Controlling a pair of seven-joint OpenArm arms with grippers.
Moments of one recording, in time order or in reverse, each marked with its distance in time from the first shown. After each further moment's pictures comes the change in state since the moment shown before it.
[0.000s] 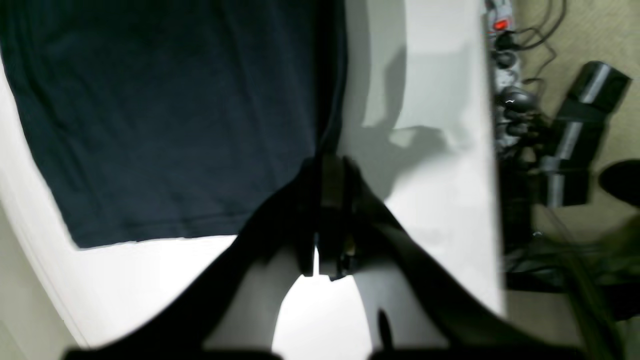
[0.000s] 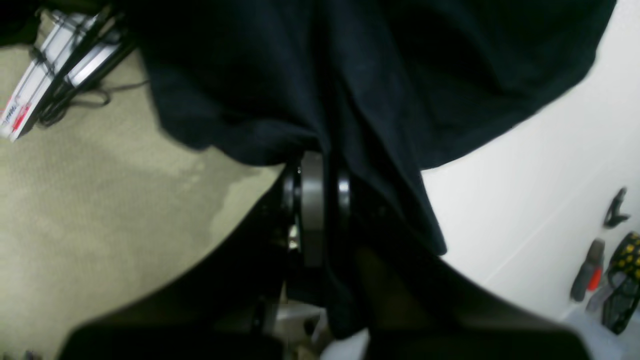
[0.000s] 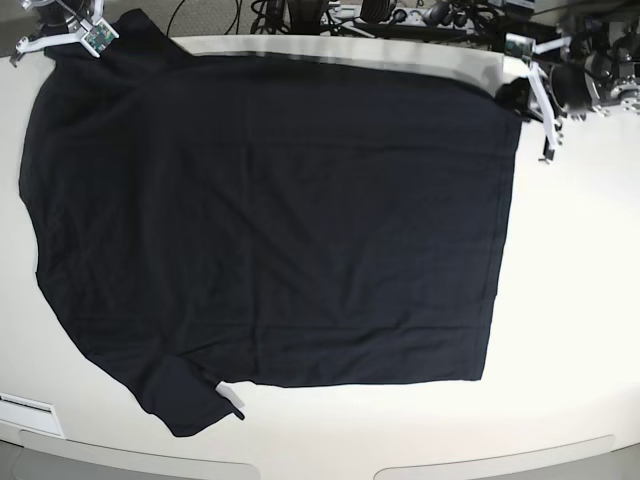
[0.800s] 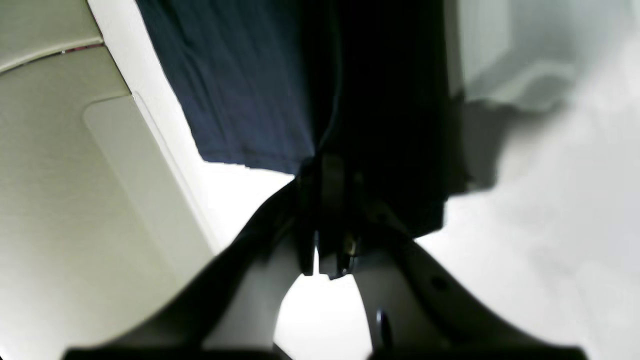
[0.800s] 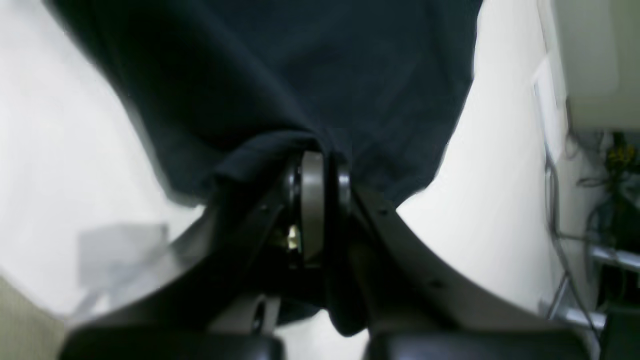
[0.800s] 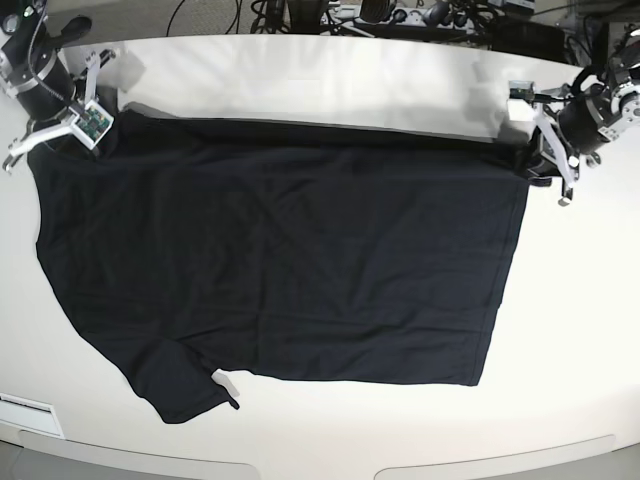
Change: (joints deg) left arm -4.8 5.2 0.0 -6.9 13.6 12.4 4.5; right arm 24.5 8.9 -0.1 0.0 6.3 5.3 9.4
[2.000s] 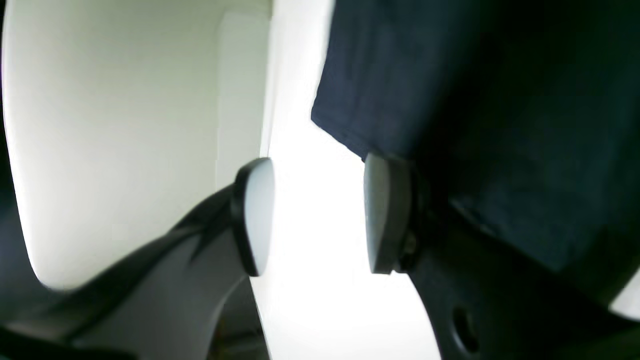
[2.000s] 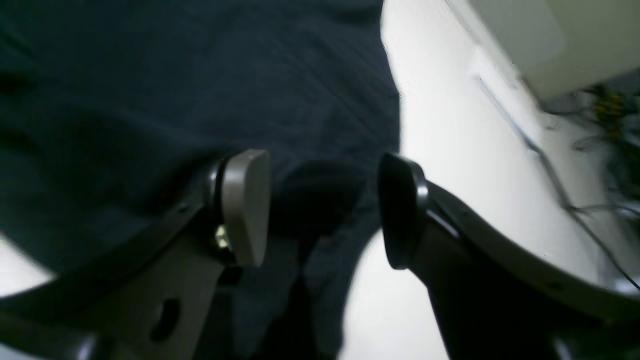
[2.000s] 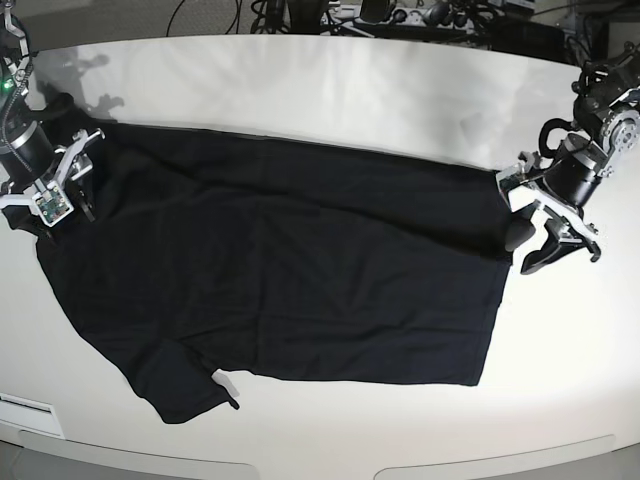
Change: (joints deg) left arm -8.7 12.5 0.0 -7.7 -11.3 22.4 0.2; right arm 15.9 -0.4 -2.0 -13.2 11.8 -4.1 6.6
